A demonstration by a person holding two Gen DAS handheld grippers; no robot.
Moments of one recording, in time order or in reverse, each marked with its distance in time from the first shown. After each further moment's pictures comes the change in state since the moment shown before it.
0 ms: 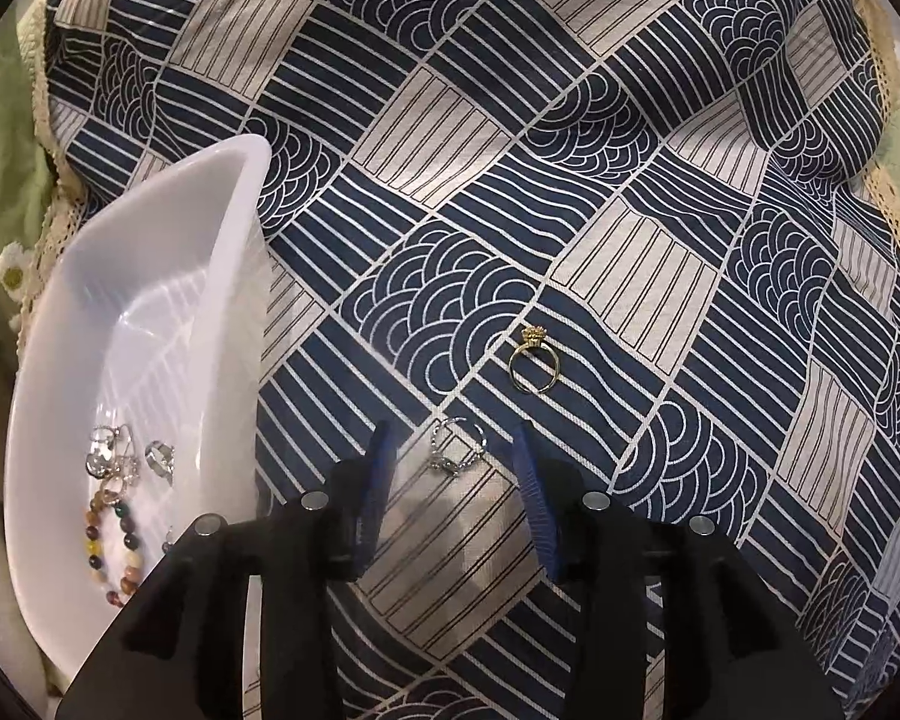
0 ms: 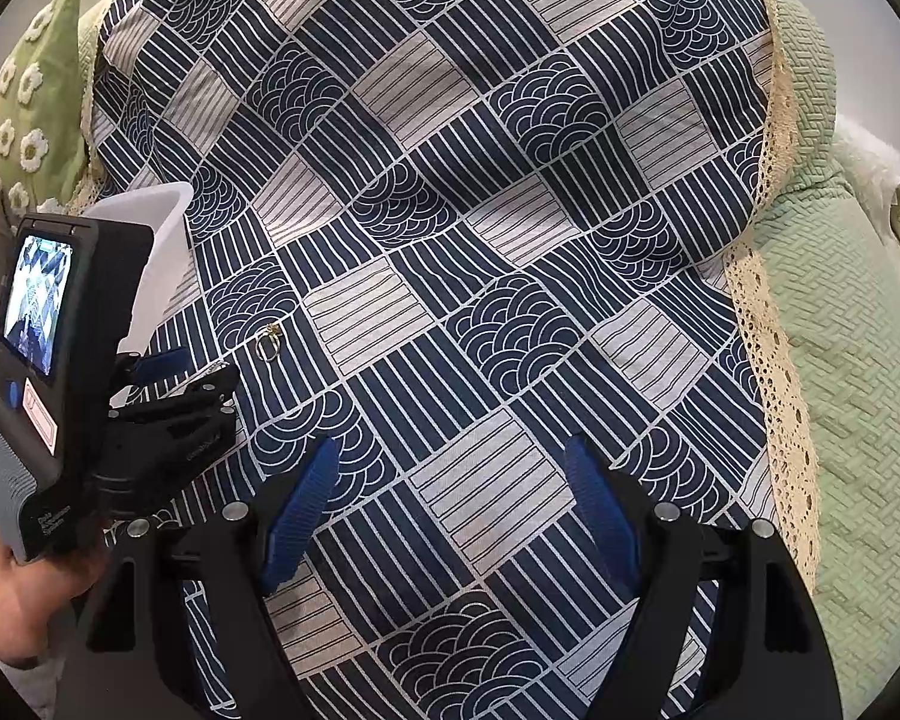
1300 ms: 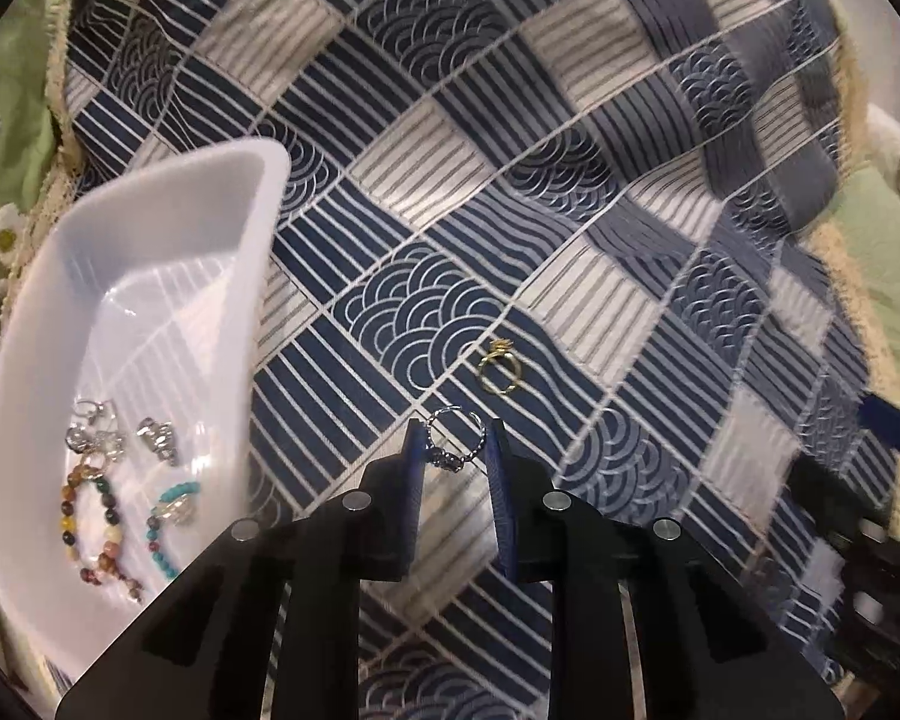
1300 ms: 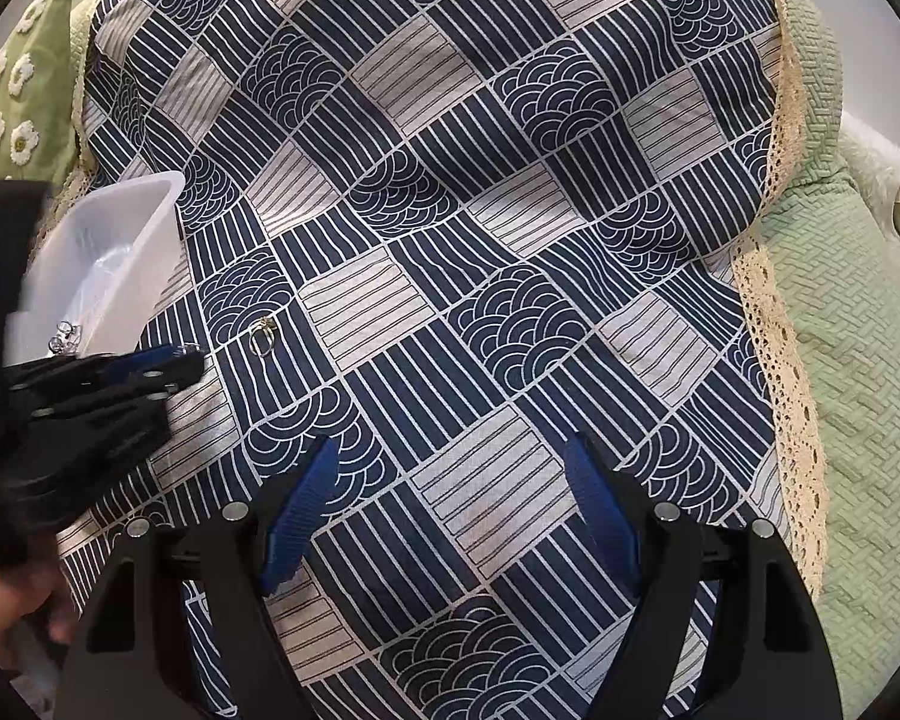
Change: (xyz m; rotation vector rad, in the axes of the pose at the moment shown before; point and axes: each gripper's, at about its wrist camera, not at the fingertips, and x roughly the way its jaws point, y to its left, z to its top) left arm -0.036 0.017 -0.005 -0.079 -0.063 -0.160; right arm 0.014 0.004 0.001 -0.001 0.023 -0.009
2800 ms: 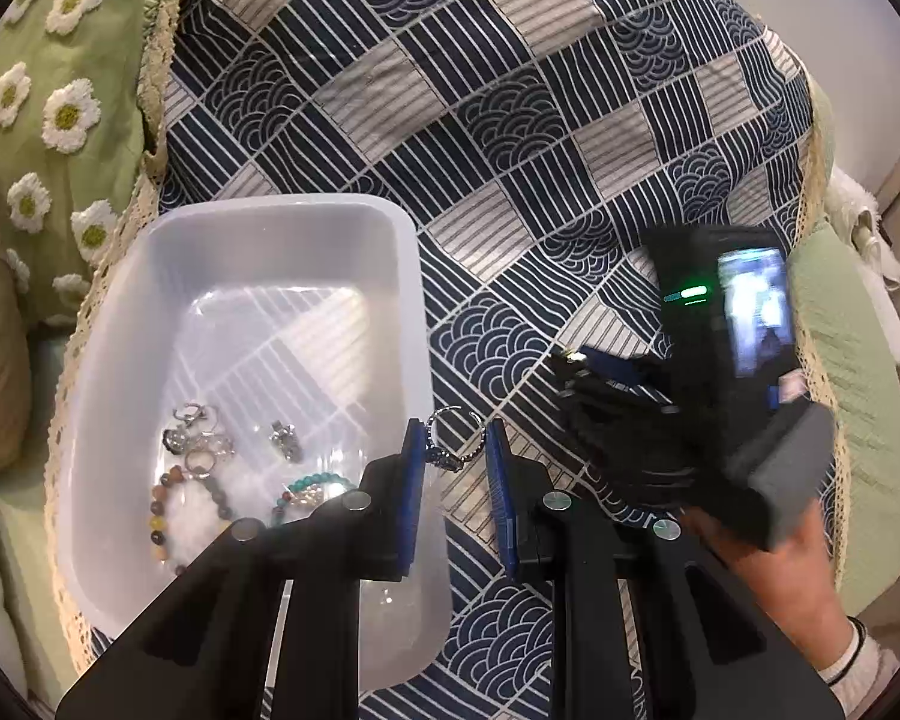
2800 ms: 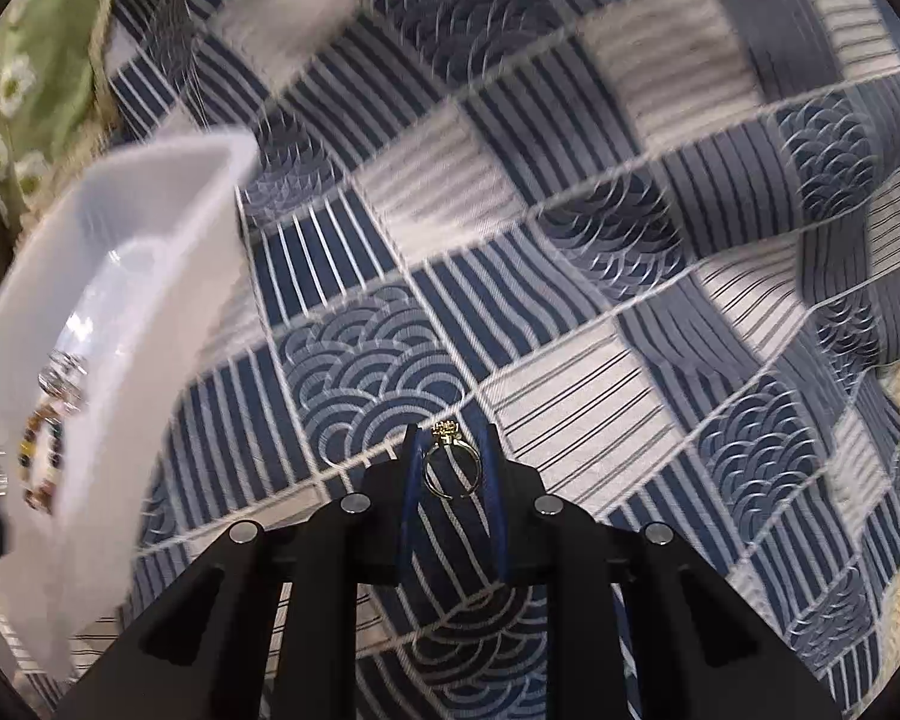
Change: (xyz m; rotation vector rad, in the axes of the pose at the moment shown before) left arm -0.070 0.079 -0.004 -0.049 -0.067 -0.093; right arm 0.066 0.102 0.065 -0.121 0.009 0.100
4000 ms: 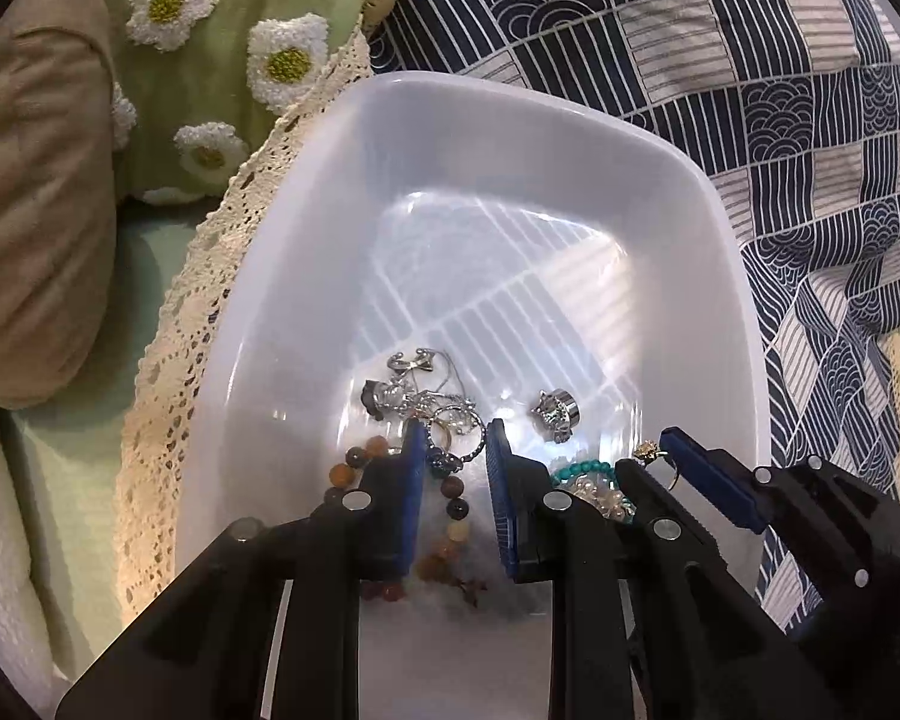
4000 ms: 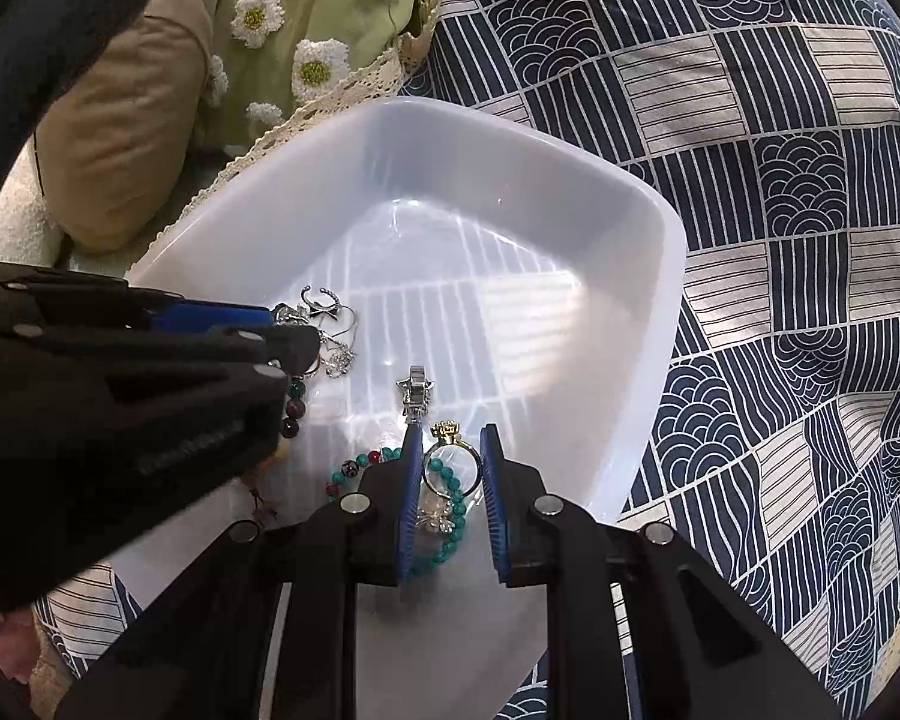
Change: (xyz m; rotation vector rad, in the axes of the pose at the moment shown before) left arm 0.043 0.130 -0.003 -0.194 0.159 0.153; right arm -0.005 0.166 -0.022 -0.307 -0.001 0.118
